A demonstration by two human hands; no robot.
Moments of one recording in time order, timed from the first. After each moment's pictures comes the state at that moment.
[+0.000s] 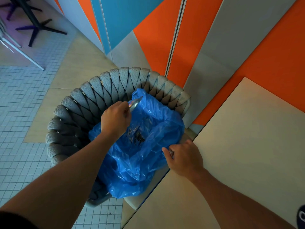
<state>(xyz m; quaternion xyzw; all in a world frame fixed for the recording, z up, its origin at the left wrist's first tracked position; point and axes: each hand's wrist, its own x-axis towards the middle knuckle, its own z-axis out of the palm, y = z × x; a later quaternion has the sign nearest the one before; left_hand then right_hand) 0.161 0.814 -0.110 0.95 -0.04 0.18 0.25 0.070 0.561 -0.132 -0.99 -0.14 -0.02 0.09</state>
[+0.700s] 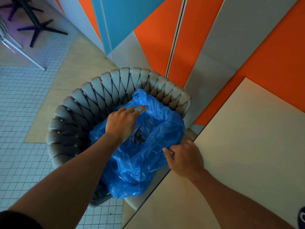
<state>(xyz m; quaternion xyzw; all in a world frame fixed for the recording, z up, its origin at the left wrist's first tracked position) 0.149 0.804 -0.100 0.98 -0.16 0.11 0.04 0.070 0.562 -0.130 -0.99 -0.14 0.00 0.10</state>
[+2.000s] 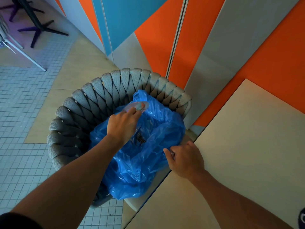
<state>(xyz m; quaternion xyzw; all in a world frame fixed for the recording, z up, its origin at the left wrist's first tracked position) 0.145 0.799 -0.098 0.99 -0.14 0.08 0.00 0.069 0.561 -0.133 -0.99 -0.14 -0.03 0.08</state>
